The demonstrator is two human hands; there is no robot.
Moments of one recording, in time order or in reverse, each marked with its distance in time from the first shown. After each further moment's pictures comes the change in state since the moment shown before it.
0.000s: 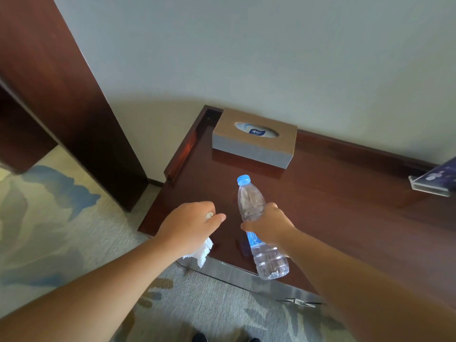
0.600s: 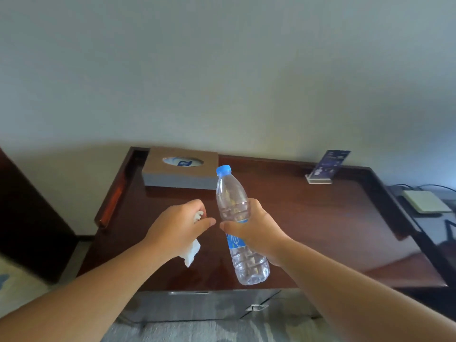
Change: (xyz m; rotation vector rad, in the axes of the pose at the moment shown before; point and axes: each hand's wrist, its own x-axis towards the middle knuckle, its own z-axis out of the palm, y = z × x) left_hand 0.017 0.100 -0.012 -0.071 -0.027 0.351; right_hand -0.104 0.036 -0.090 0.434 0.231 -0.165
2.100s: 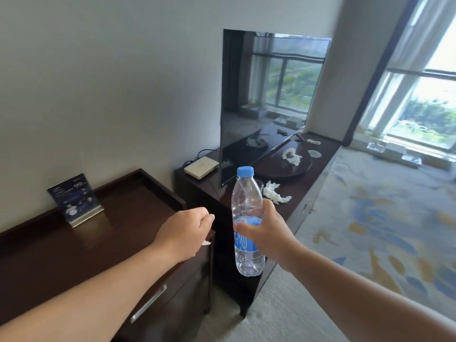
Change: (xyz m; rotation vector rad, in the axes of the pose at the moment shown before) left_hand 0.002 0.489 0.300 0.031 -0.393 0.745; right_hand -0.254 0.295 -0.394 0.261 0.875 0.250
